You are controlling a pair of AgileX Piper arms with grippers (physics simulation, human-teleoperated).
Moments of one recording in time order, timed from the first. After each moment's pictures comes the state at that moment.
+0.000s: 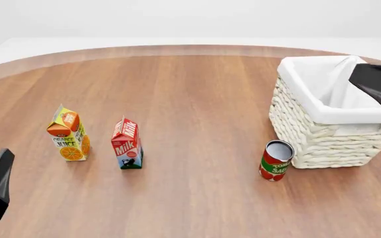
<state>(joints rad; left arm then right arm) 0.00 0.00 0.00 0.00 0.00 0.36 0.51 -0.69 0.47 0.29</state>
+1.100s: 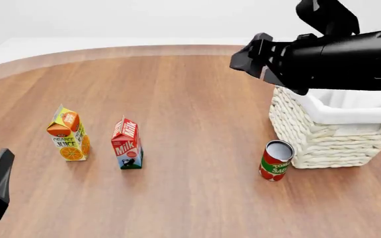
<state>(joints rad) 0.00 0.00 0.00 0.00 0.00 0.57 1.16 -0.98 0.39 0.57</state>
